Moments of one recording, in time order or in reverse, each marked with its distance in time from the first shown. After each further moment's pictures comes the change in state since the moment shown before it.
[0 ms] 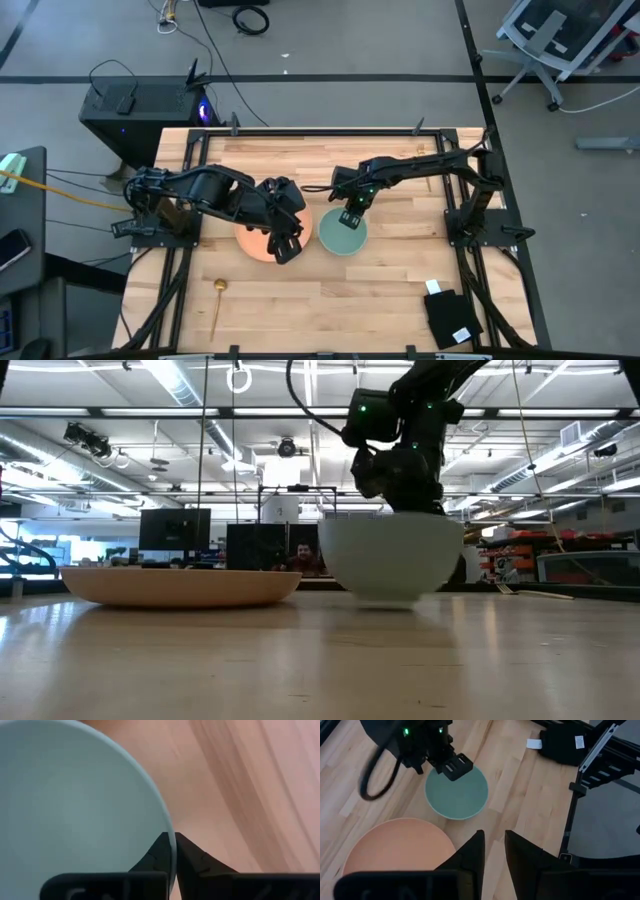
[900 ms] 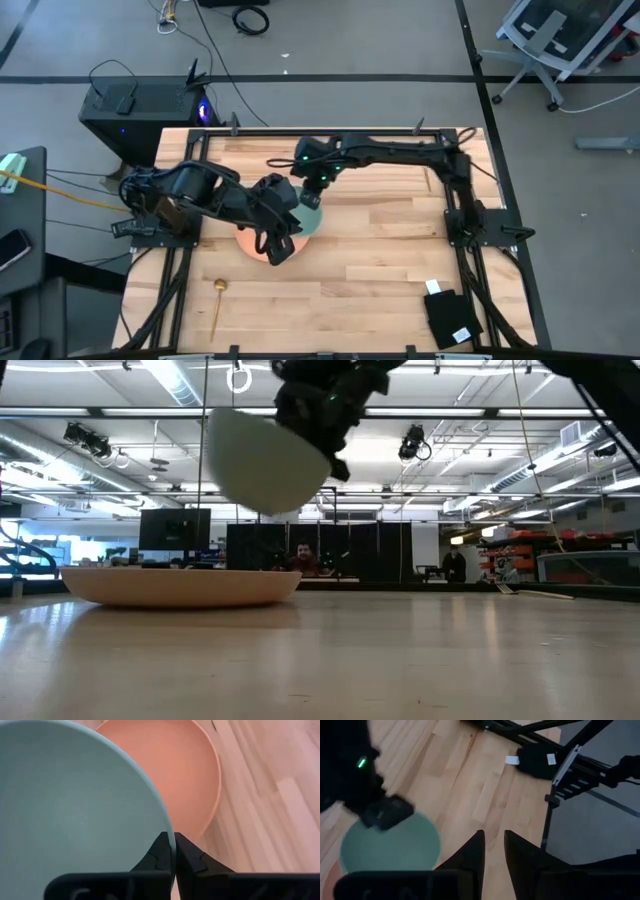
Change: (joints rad) left arm -0.024 -0.006 0.091 0.012 0.007 -0.008; right arm -0.032 0.283 0.648 -0.061 -0.058 -0.140
